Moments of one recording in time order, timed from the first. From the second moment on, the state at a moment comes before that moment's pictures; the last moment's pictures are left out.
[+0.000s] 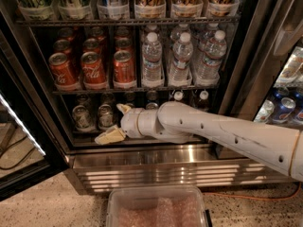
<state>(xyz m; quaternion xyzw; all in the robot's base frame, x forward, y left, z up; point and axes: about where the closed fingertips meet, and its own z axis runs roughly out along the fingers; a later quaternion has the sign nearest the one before) 0.601 0.132 0.683 -0.49 0.68 0.28 0.48</state>
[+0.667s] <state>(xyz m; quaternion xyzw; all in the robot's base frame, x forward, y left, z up) 0.544 0.214 0.656 -0.51 0.63 0.45 0.39</state>
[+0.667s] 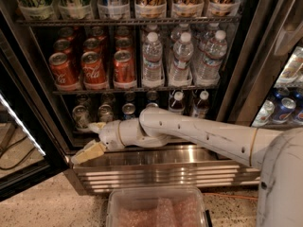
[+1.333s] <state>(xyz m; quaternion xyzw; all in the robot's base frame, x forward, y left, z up) 0.523 0.257 0.639 -0.54 0.60 0.47 0.36</state>
